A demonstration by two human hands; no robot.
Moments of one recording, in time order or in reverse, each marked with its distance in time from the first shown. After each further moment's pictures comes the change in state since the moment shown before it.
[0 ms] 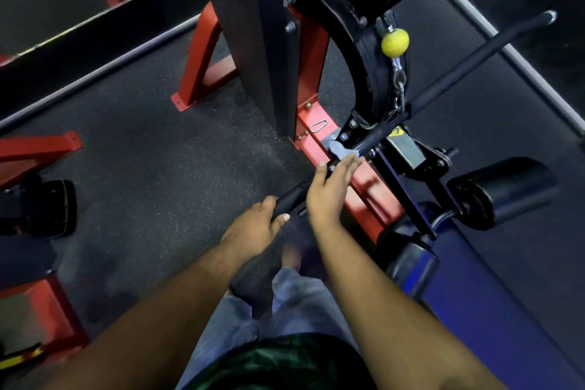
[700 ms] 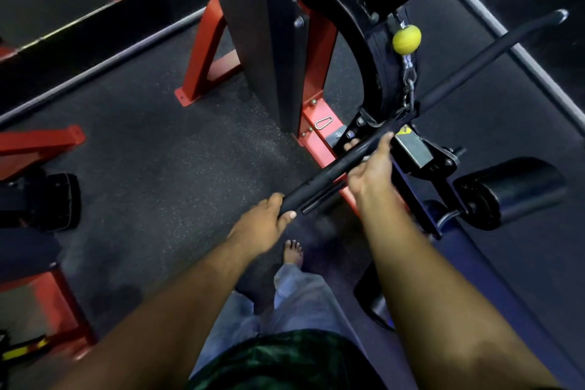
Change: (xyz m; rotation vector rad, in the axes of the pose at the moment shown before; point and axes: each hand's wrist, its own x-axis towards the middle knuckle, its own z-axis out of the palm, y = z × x) left_hand -0.003 0.001 -0.001 0.010 -0.017 -0.005; right_hand 0.072 -0.031 -0.041 0.993 0.053 0.580
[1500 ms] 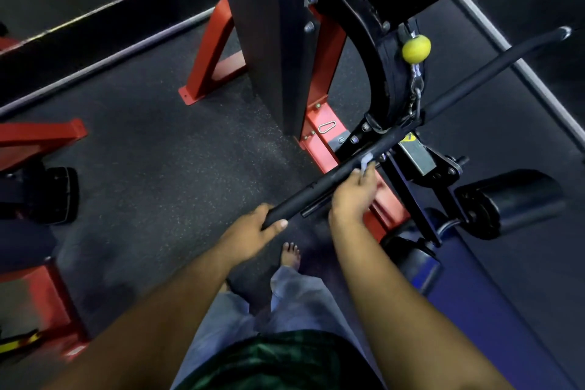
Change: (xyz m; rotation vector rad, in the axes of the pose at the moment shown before) left_hand -0.013 -0.033 -0.001 -0.228 -0.033 -0.063; right_hand -0.006 0.073 -0.034 -0.617 0.125 -0.421
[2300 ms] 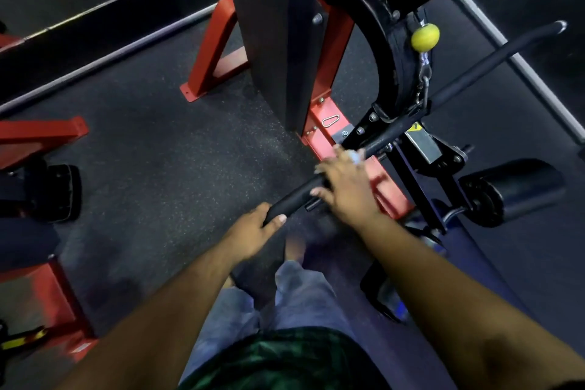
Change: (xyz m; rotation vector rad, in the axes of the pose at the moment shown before) left_hand -0.018 -0.026 0.003 -0.051 0.034 0.018; right_hand -0.007 -0.008 -0.034 -1.138 -0.658 -1.089
